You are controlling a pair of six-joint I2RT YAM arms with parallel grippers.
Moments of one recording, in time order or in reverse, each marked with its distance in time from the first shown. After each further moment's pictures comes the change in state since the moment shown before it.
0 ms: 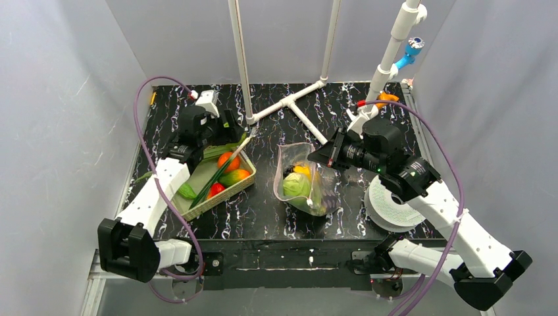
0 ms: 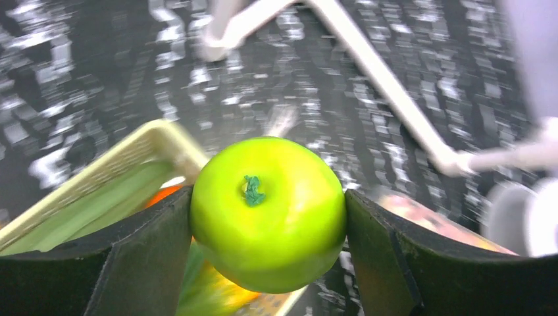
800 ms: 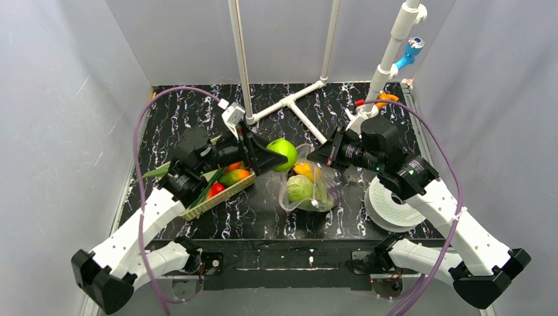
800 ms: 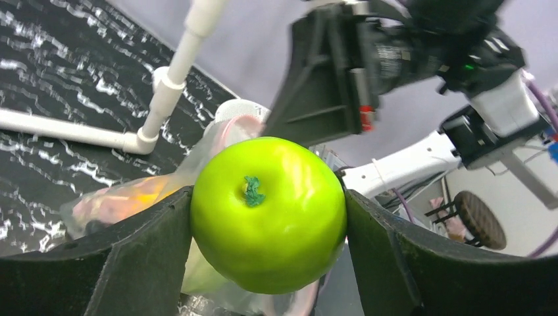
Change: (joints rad) left arm -0.313 -0.247 -0.086 0.366 0.565 -0.278; right arm -0.001 0.020 0.013 -0.006 -0.003 0.000
